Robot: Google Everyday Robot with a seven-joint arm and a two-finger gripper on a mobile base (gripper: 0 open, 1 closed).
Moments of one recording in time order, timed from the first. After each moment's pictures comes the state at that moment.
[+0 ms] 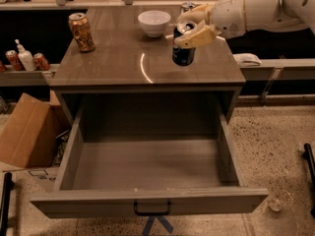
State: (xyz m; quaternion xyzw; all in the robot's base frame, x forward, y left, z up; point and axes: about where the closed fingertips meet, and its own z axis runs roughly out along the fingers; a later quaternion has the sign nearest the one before) arm 0.669 -0.086 0.972 -0.59 0.57 0.23 0.52
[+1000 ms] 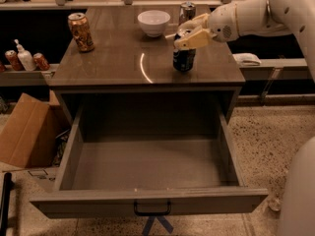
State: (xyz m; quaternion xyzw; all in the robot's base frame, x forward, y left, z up) arm 0.713 -0.094 0.934 -0.52 0.65 0.28 0.48
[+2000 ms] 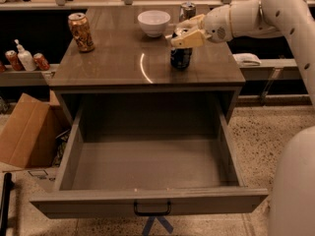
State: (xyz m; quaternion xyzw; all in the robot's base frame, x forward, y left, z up) arm 0.732 -0.085 0.924 -0.52 0.65 0.28 0.48
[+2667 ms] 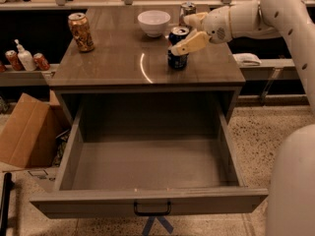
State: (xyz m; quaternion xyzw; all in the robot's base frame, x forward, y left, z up) arm 0.733 -0.085 0.920 -0.52 0.64 0.29 0.48
